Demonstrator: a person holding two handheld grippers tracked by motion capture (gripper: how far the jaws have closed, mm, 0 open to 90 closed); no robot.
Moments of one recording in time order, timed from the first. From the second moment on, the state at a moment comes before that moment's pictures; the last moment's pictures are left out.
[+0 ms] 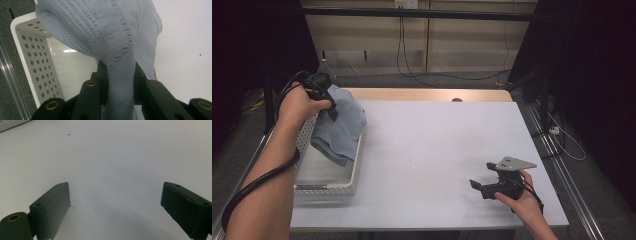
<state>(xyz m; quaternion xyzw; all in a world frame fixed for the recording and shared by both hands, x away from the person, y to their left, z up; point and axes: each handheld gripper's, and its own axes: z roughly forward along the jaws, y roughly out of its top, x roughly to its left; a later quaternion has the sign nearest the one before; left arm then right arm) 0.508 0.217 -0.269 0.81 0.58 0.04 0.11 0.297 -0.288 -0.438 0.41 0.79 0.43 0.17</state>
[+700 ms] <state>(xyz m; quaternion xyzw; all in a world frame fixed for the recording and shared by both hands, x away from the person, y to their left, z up) 0.497 0.226 -0.273 0.80 0.58 0.04 0.12 0.296 -0.289 -0.436 0.41 0.79 0.43 0.17</state>
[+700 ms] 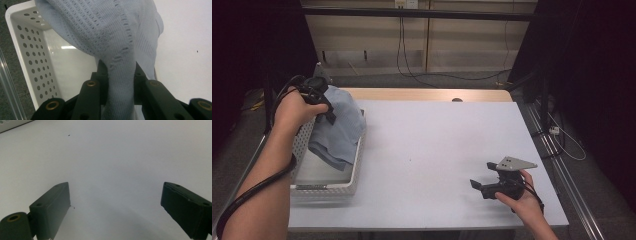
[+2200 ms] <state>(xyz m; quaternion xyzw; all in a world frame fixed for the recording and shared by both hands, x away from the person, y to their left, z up) 0.479 0.244 -0.296 0.80 0.59 0.03 0.12 0.295 -0.284 -0.436 0.40 0.79 0.43 0.17</state>
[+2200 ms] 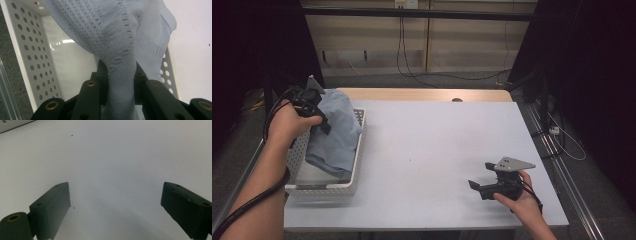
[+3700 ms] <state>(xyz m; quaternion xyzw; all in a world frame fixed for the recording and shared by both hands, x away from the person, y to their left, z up) 0.469 0.248 -0.318 0.80 0.59 0.01 0.12 0.295 -0.284 -0.435 0.40 0.79 0.43 0.17</state>
